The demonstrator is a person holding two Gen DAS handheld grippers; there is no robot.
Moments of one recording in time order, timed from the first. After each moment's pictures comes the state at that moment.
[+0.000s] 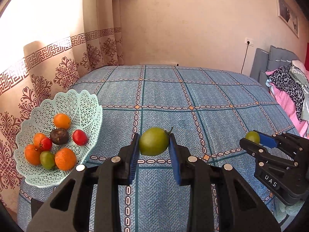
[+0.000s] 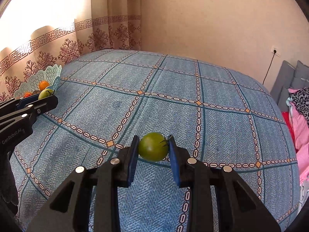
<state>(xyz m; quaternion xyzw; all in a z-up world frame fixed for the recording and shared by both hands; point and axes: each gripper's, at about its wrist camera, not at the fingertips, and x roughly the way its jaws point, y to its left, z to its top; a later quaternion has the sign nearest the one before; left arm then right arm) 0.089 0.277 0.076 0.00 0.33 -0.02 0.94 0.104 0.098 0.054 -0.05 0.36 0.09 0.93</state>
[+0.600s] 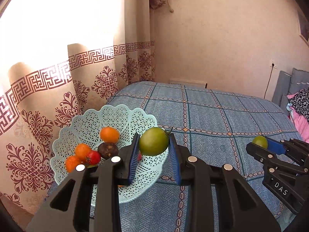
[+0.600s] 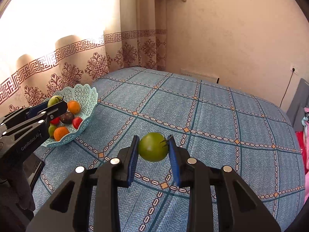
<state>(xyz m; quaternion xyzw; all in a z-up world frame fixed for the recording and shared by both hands) 0.084 0.349 0.107 -0.02 0.28 0.09 0.96 0.119 0.174 0.102 -0.05 0.32 0.17 0.93</state>
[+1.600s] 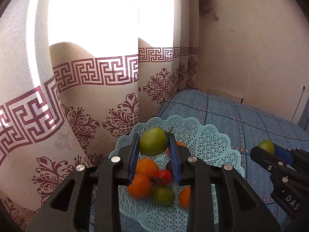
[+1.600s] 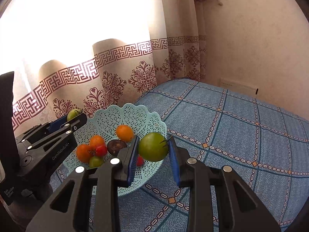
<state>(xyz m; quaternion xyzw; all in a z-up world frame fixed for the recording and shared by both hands) 0.094 0.459 0.107 -0.07 0.27 0.20 0.94 0.149 0.291 0.118 -0.02 0.31 0.29 0.91</state>
